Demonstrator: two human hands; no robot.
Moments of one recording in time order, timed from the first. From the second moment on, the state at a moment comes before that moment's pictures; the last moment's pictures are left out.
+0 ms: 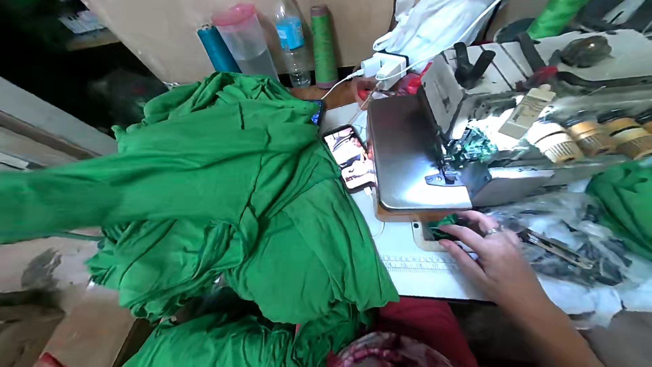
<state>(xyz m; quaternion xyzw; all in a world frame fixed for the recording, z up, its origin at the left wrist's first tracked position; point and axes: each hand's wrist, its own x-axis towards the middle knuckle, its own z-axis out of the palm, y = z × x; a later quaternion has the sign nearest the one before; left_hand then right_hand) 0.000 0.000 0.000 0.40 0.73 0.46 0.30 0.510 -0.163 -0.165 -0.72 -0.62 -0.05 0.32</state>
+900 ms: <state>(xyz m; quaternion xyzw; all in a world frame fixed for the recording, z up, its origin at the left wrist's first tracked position) 0.196 -0.010 -0.125 0.90 0.26 0.29 0.20 0.492 -0.162 -0.136 -0.71 -0.63 -0.04 0.30</state>
